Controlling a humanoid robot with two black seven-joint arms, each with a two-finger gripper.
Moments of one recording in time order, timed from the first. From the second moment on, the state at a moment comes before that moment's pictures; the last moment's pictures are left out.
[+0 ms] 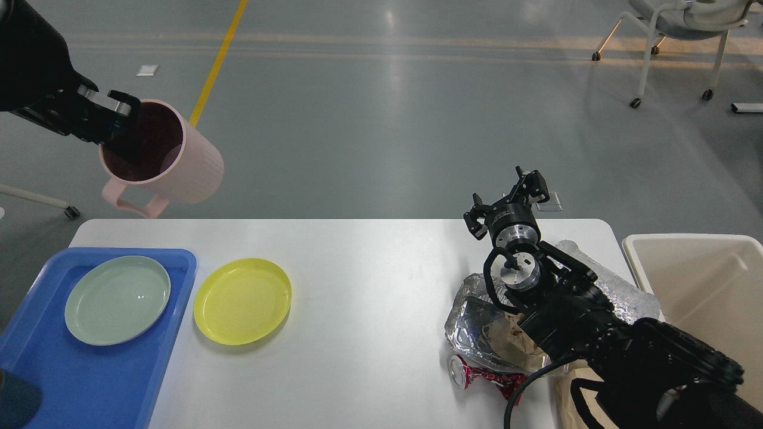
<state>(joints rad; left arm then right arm) -2.63 0.67 1.19 -1.51 0.36 -0.96 0.13 0.85 0.16 0.66 0.17 0.29 0.13 0.40</state>
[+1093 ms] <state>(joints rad) -1.69 0.59 1.35 -1.23 0.36 -0.70 0.12 0.85 0.16 0.66 0.17 0.29 0.13 0.40</state>
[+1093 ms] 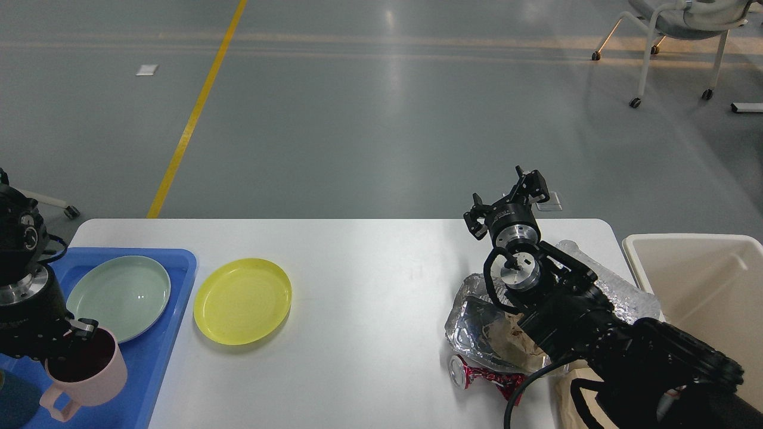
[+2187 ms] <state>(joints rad) -1.60 0.62 1.34 -1.23 0.36 -0.57 0.13 0.85 0.16 0.66 0.17 0.29 0.13 0.40</state>
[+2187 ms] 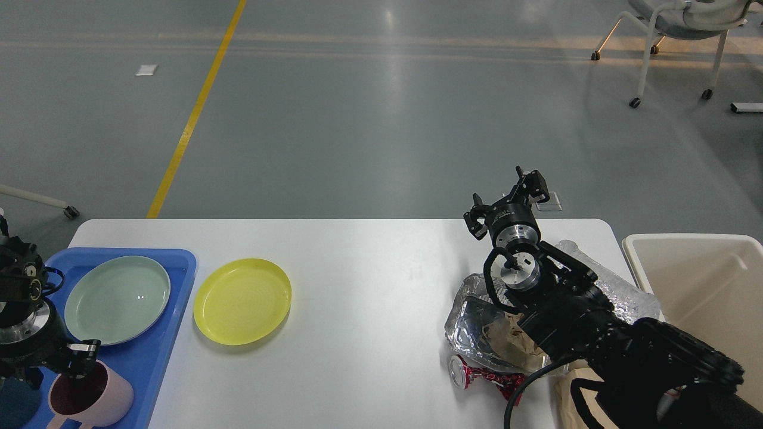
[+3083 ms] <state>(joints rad) -2.30 0.66 1.32 -1.34 0.22 -0.96 0.11 0.85 0.16 0.66 0.17 0.29 0.13 0.40</state>
